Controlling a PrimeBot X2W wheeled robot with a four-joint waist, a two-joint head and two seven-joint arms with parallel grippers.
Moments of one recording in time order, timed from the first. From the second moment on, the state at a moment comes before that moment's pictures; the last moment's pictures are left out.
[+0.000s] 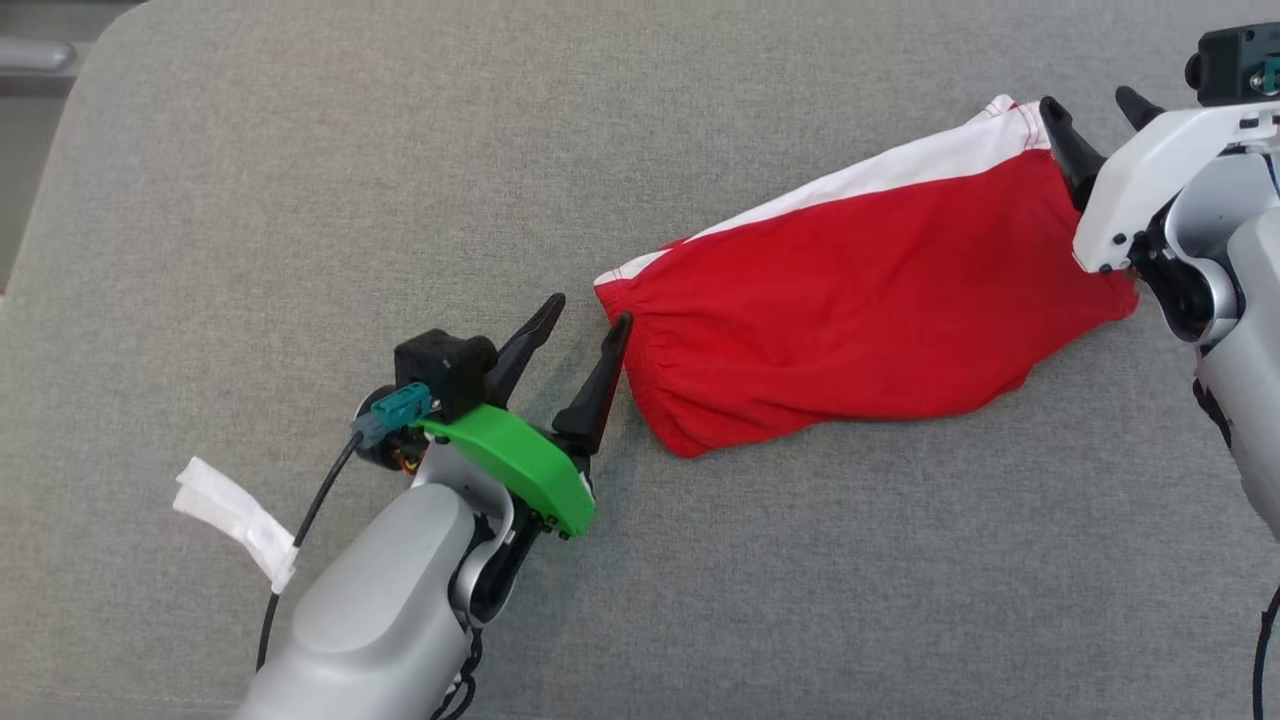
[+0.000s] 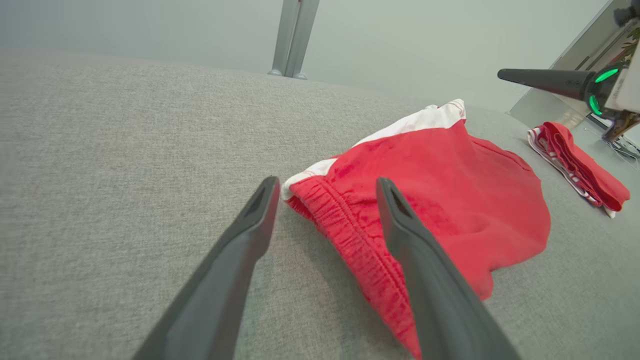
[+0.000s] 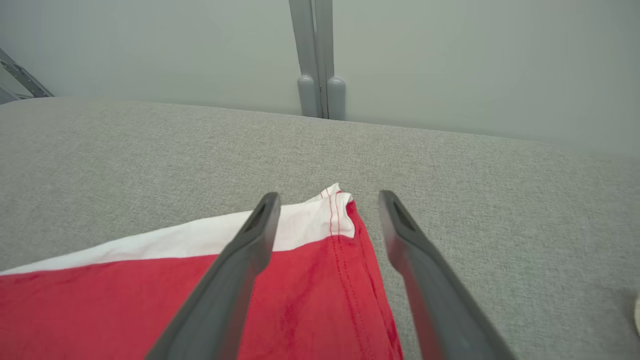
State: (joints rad) left arm -0.61 0.15 -0.74 0.55 -0.77 -0.09 -0.25; right arm -0.90 -0.42 0.36 0.75 0.57 0.13 0.17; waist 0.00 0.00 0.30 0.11
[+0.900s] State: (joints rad) left arm -0.29 0.10 -0.07 0.18 -0.33 -0.11 -0.26; right arm -0.85 -0.41 0.28 0.92 0.65 0.13 0.17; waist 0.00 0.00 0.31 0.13
